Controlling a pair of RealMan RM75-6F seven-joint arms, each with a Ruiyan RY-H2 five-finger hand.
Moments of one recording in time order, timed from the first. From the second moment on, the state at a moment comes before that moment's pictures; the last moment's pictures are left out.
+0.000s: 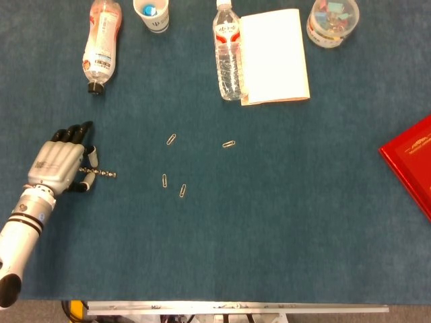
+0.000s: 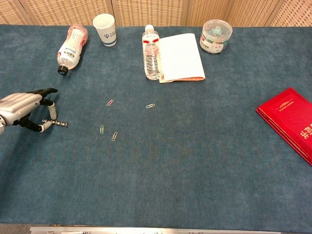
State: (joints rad) left arm -0.45 -1.39 0.01 -1.46 1.16 0.92 0.23; right arm 0.12 -1.13 0.13 -1.48 -1.49 1.52 0.18
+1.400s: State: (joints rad) left arm -0.43 -1.40 0.01 -1.45 1.18 0.95 0.22; right arm 0.12 -1.13 0.13 -1.48 -1.49 1.52 0.18
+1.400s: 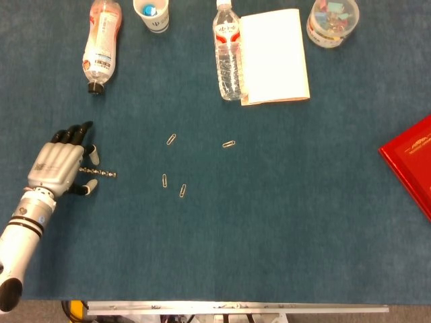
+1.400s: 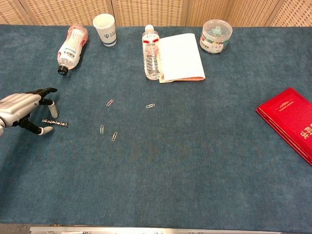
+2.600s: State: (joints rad) left arm -0.41 -1.47 0.02 -1.32 1.29 1.00 0.16; right arm 0.12 -1.13 0.13 -1.48 -1.49 1.52 0.18
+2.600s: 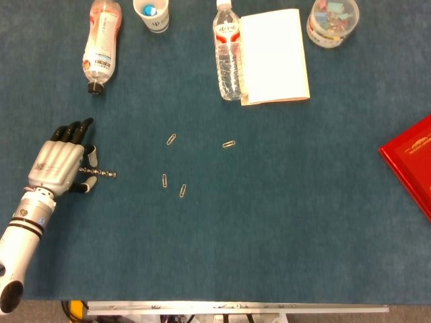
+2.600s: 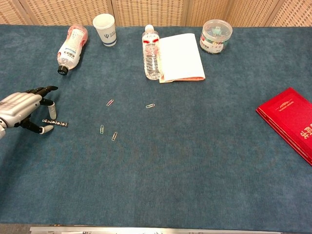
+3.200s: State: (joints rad) left arm -0.41 -1.47 0.01 -1.31 1.30 0.99 0.16; right arm 0.12 -1.13 0.13 -1.48 -1.49 1.53 0.18
